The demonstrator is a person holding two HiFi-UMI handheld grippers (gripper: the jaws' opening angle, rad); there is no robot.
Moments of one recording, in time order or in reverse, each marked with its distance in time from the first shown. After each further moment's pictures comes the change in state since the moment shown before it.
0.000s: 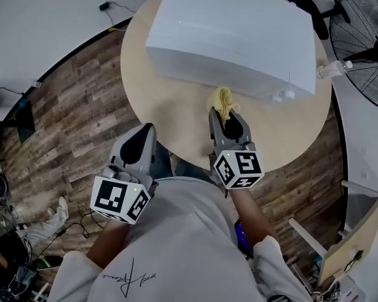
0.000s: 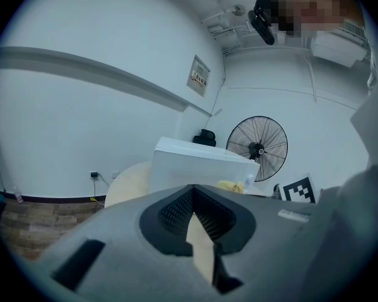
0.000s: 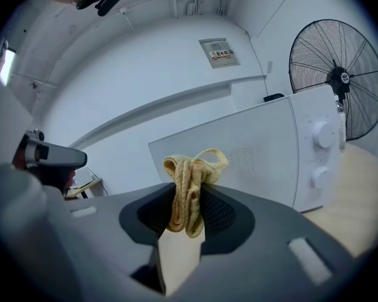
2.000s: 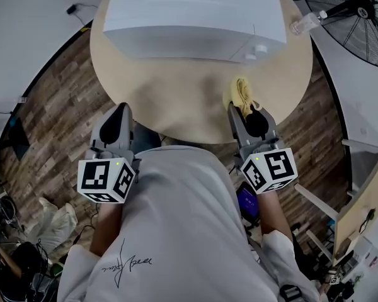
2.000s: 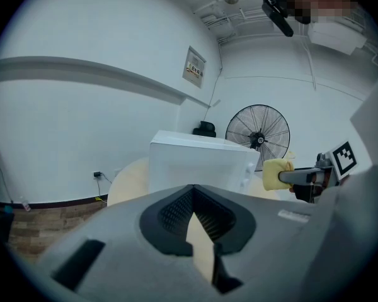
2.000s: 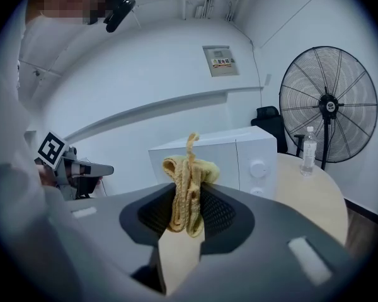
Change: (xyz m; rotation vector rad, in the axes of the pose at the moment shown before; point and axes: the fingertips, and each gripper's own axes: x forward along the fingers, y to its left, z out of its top) left arm 0.007 -0.009 -0.020 0.054 0.069 0.028; right arm -0.131 -0.042 0.034 -0.082 0.031 -0.062
